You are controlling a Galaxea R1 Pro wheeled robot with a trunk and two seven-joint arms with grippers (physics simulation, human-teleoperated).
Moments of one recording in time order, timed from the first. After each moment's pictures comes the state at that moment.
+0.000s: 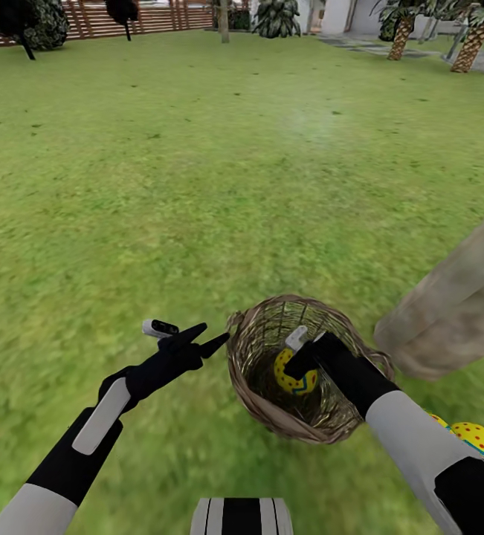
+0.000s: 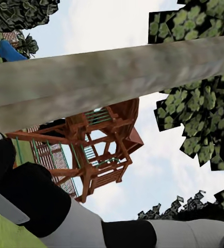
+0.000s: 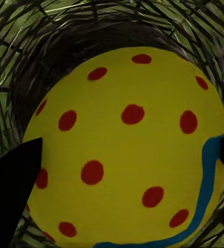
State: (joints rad) left arm -0.53 0.13 -0.26 -1.26 1.24 0.78 -0.98; right arm -0.91 -0.07 0.48 -0.76 0.32 0.72 0.56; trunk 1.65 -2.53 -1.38
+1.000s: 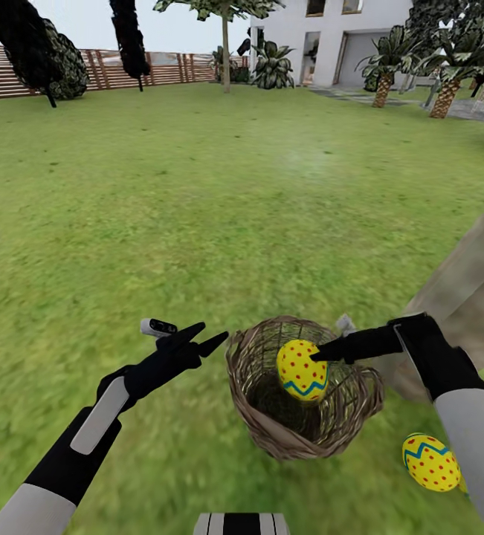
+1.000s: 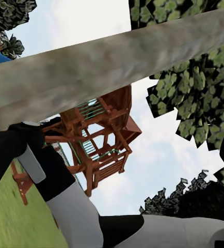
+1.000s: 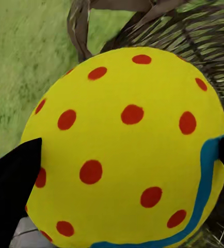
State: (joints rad) left arm -0.53 0.13 -0.26 -1.27 1.24 0.78 -0.98; right arm -0.90 -0.28 0.01 -0.89 0.31 0.71 1.56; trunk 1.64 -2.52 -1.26
